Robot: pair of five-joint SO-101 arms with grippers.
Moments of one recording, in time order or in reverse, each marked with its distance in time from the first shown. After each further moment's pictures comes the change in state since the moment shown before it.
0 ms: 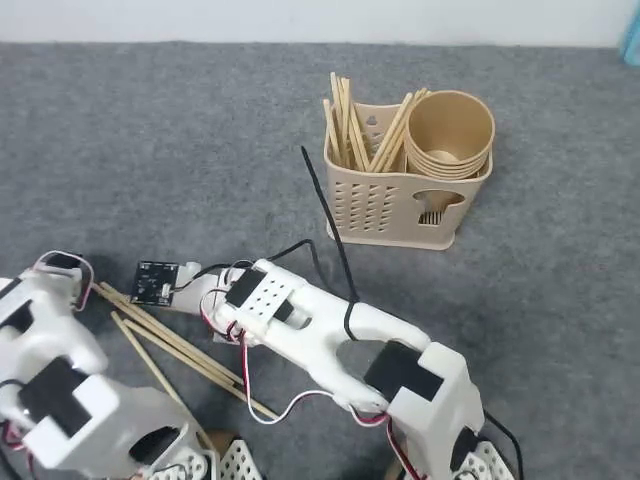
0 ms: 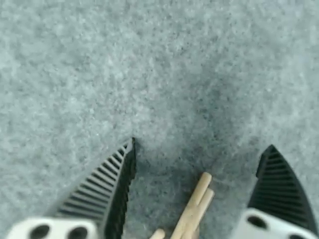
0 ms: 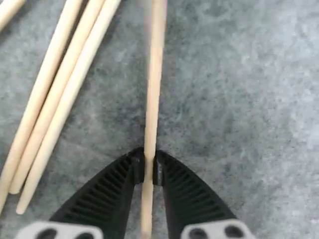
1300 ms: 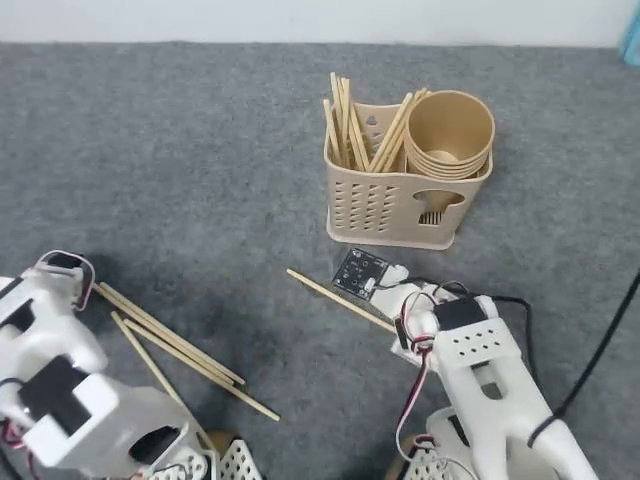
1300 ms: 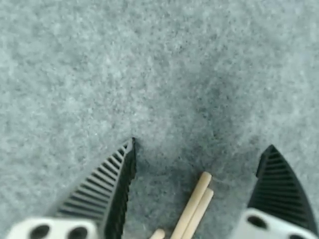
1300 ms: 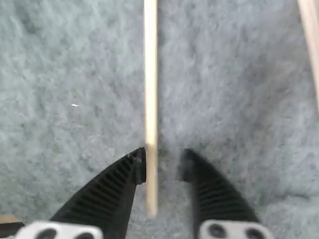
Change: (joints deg) left arm 0.4 0.4 -0.1 0.0 0.0; right arm 39.8 -63.2 57.2 11.8 15.6
